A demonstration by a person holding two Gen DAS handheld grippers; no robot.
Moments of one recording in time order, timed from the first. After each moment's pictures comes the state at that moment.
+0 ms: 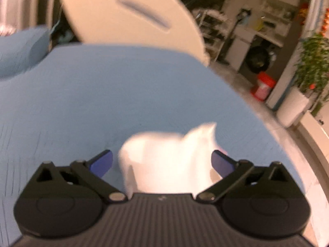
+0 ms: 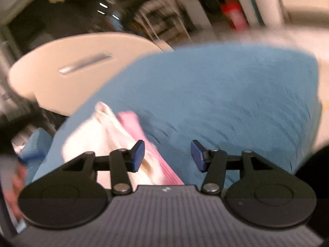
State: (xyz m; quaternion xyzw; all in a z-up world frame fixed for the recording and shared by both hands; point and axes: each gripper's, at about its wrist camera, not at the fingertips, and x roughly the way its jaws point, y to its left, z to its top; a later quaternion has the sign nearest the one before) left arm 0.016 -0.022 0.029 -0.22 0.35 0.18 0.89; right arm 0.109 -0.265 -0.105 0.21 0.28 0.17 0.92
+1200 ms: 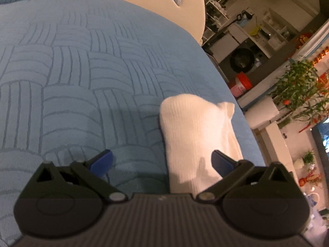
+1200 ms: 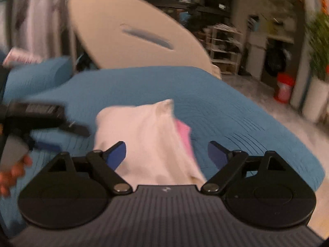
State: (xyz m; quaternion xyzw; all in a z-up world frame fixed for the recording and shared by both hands) left arm 0.020 0.061 -0.014 -0.36 0.36 0.07 0.86; right arm 0.067 -0.154 -0.062 -0.11 0.22 0.28 0.93
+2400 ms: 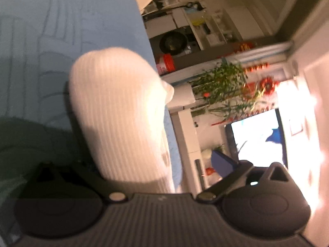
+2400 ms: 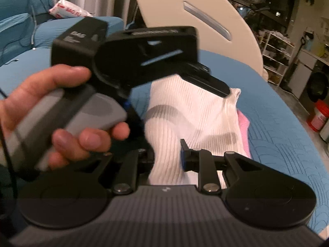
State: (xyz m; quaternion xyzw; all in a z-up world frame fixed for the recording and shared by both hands) left arm 0.143 0.033 -0.125 -0.49 0.31 -0.17 0.79; right arm 0.051 -0.132 -0.074 -0.19 0.25 0.38 0.87
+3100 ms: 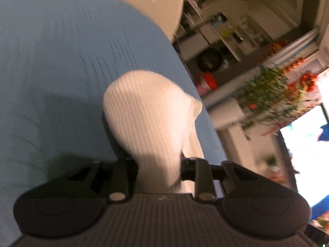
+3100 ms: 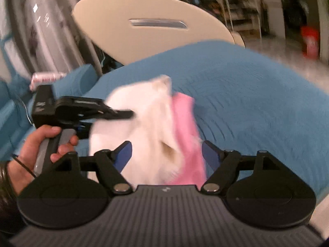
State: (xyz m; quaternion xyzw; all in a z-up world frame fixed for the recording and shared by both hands) left arm 0.139 0.066 -0.049 -0.38 0.32 0.00 0.87; right arm 0.110 -0.259 -0.065 0.11 0.35 0.34 0.86
